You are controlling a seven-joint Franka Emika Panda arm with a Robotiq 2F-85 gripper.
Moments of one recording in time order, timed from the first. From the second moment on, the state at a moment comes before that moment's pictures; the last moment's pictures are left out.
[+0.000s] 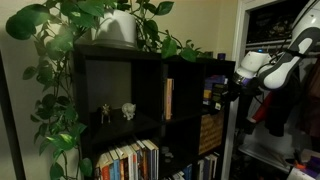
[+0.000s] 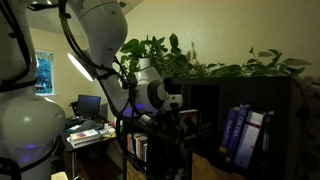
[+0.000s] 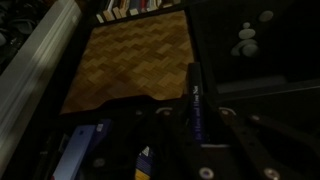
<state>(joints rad) 0.29 -0.17 -0.69 -2.72 -0.94 3.12 0.78</state>
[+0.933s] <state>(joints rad) 0.23 0.14 -0.62 -2.58 -0.80 3.36 0.66</state>
